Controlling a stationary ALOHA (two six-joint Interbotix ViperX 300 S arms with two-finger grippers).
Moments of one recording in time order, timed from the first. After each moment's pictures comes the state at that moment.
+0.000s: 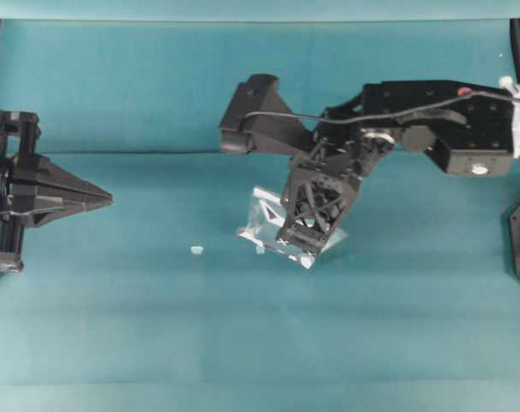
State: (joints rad) left arm -0.02 -0.88 1.06 0.02 -0.04 -0.02; right arm -0.09 0.05 0.12 0.17 1.09 0.19
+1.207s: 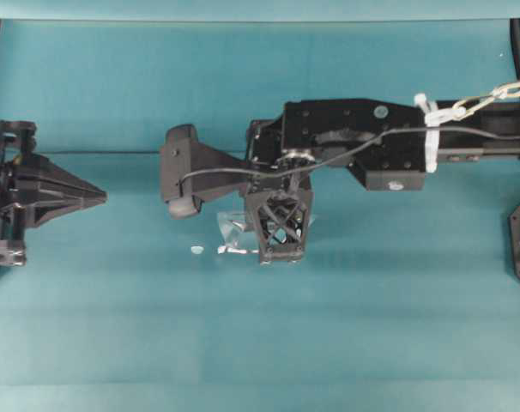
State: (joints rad) left arm 0.04 -0.89 1.18 0.02 -0.07 -0.20; right arm -0.05 0.25 -0.11 0.09 1.23 -0.16
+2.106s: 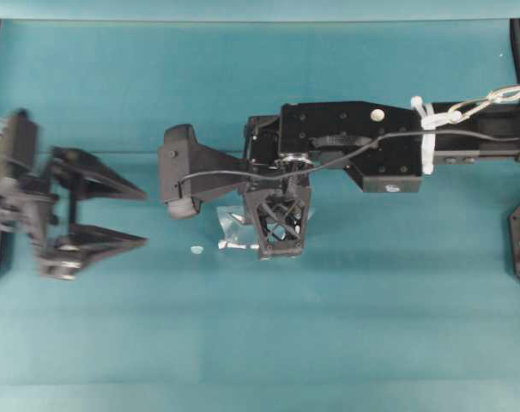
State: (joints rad) left arm 0.00 -0.44 1.17 0.02 -0.45 -0.33; right arm -0.05 0.26 -0.11 0.04 1.23 -0.16
